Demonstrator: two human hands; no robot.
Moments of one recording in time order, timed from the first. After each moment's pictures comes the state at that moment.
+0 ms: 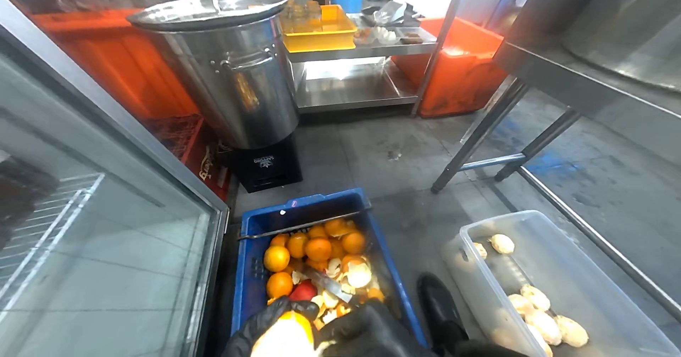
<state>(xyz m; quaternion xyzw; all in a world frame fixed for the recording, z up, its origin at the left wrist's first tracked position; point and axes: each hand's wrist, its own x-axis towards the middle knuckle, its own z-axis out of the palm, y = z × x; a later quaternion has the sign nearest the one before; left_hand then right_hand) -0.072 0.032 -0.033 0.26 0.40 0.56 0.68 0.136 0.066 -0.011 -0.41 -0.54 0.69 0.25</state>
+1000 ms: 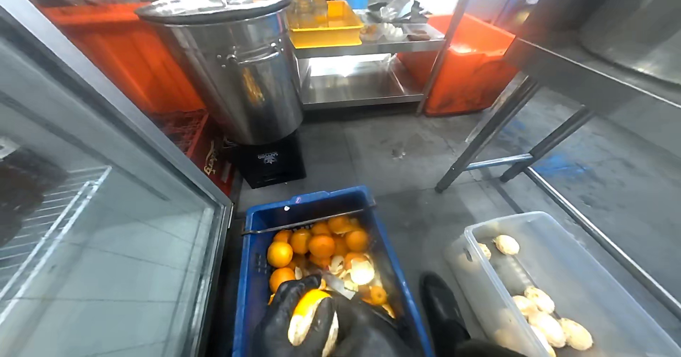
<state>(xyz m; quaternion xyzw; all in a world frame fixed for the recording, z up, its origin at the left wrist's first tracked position) -0.032 0.037 -0.025 0.54 0.61 0.47 0.33 0.117 0.064 -0.030 -0.37 -0.44 0.78 0.26</state>
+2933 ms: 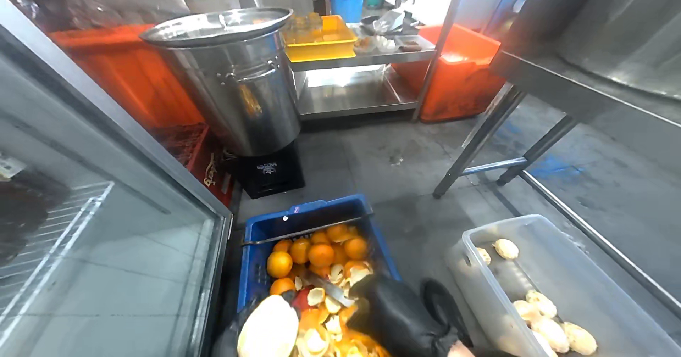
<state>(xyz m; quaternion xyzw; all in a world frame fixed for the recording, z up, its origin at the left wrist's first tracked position) -0.062 0.046 0.001 0.07 0.52 0.58 0.63 0.156 0.108 -0.009 -0.56 -0.72 0.42 -0.06</state>
